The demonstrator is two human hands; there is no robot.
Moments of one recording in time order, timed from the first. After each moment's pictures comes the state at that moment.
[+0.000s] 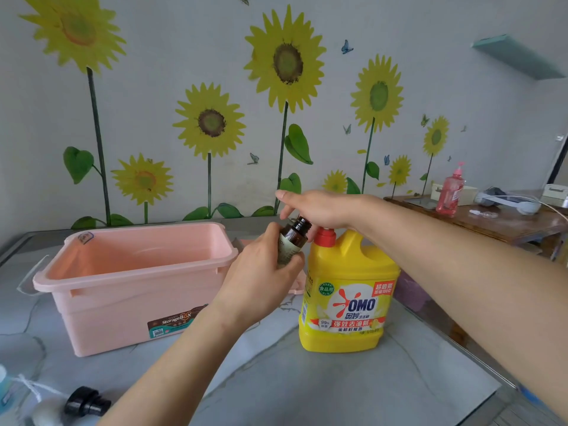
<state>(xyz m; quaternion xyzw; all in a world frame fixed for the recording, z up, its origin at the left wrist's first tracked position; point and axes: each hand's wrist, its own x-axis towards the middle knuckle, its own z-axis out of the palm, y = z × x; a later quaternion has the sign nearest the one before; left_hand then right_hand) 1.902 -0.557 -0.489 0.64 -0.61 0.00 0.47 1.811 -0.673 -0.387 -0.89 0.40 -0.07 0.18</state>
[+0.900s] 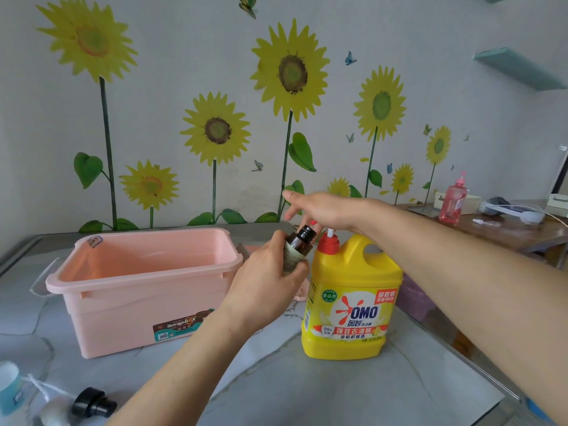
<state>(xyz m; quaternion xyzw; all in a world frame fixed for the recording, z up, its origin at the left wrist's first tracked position) 1.899 -0.554 -0.489 0.64 -0.61 0.00 0.47 1.810 -0.675 -0.380 -0.89 0.39 -0.09 0.22</state>
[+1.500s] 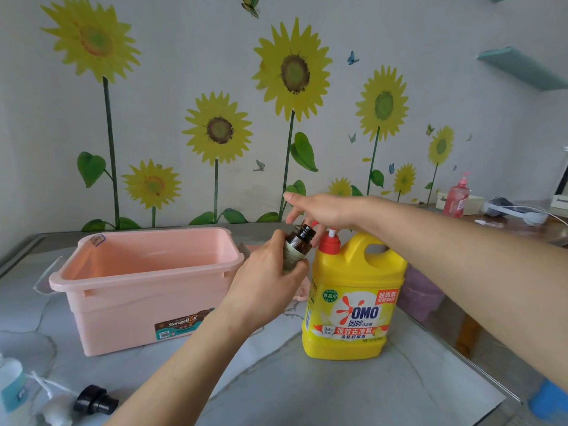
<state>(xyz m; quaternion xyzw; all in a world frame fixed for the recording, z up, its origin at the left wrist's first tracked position) 1.901 -0.555 -0.489 0.65 -0.60 0.00 0.46 1.812 -0.670 -0.378 -0.89 0.40 -0.05 0.21</state>
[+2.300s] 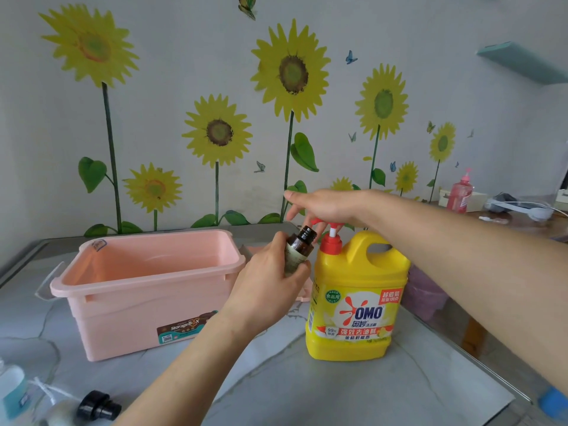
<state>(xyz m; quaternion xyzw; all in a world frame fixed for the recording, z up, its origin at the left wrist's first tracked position) 1.900 -0.556 -0.491 0.64 -0.61 0.00 0.47 1.812 -0.676 -0.375 -0.88 0.41 -0.06 0.23</state>
